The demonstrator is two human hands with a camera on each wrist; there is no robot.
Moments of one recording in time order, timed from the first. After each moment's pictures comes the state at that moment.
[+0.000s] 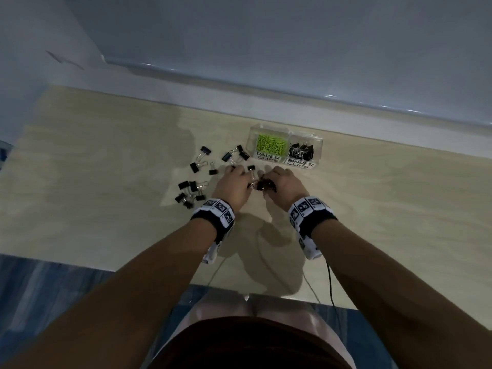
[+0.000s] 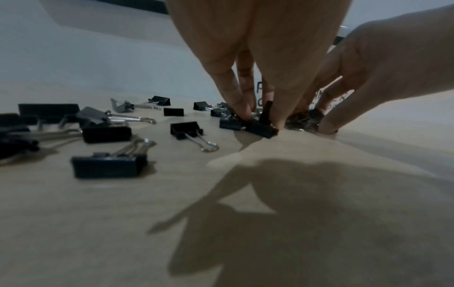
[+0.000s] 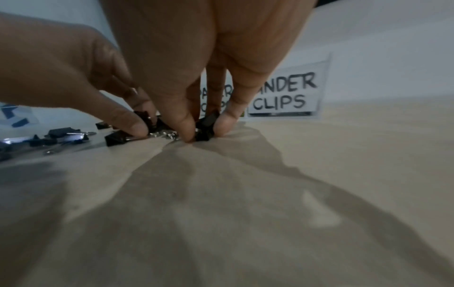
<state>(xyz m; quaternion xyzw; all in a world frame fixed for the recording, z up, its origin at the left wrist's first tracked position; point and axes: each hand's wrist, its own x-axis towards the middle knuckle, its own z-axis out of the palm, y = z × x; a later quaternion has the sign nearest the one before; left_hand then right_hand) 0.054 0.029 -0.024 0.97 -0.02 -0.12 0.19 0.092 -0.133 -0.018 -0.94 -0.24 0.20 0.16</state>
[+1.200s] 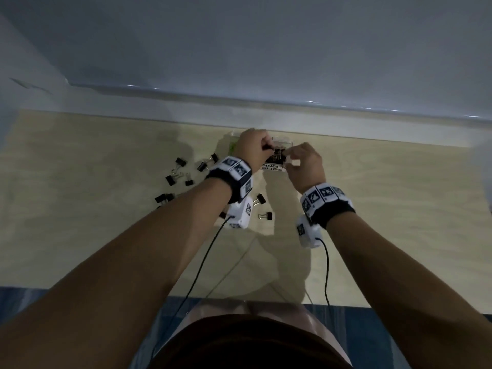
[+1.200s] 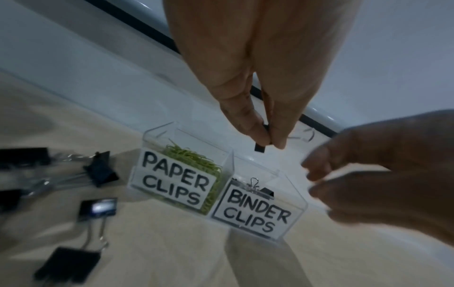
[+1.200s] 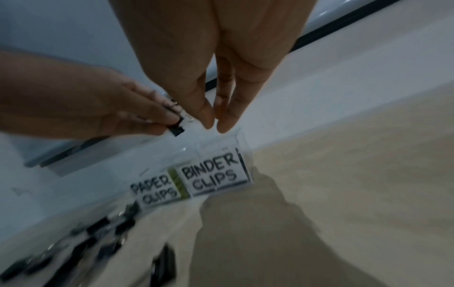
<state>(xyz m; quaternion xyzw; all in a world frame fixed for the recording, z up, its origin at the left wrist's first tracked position) 0.147 -0.047 0.042 0.91 -0.01 -0.05 0.42 0.133 -0.208 0.017 -0.93 -0.06 -0.01 0.35</state>
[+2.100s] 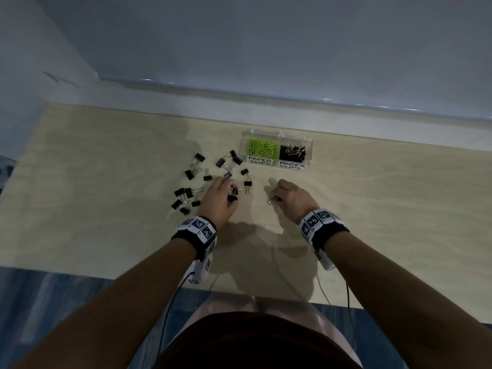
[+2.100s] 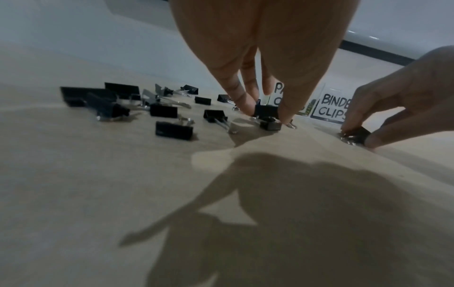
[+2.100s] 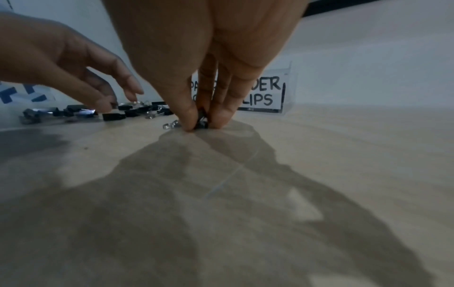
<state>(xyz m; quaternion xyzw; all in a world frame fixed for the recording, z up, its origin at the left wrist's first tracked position) 0.020 0.044 -0.025 0.95 0.03 -0.09 0.29 0.073 -0.175 -0.017 -0.93 -0.28 0.17 0.19</state>
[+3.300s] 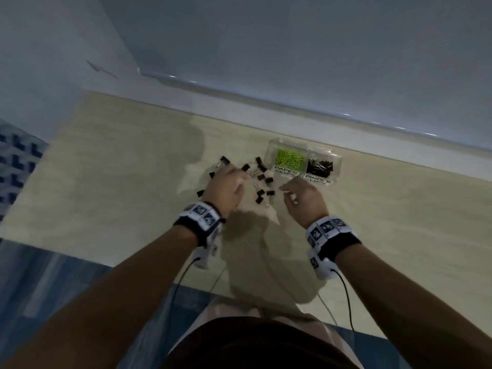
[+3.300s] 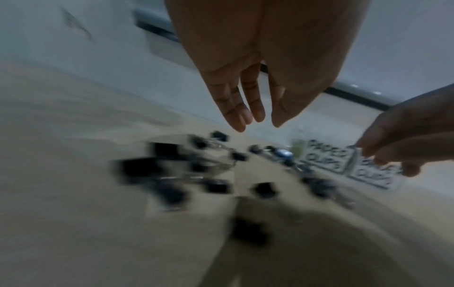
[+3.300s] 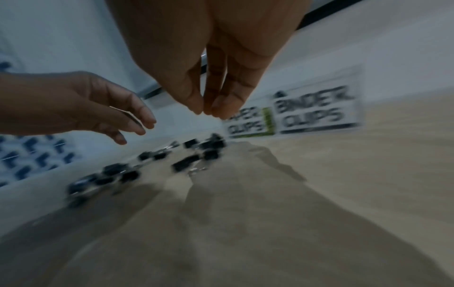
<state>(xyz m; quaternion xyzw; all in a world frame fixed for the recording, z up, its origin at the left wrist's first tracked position) 0.045 0.090 0.001 0.94 0.04 -0.05 0.34 0.086 -0.132 -0.003 -0.92 -0.26 0.06 0.30</state>
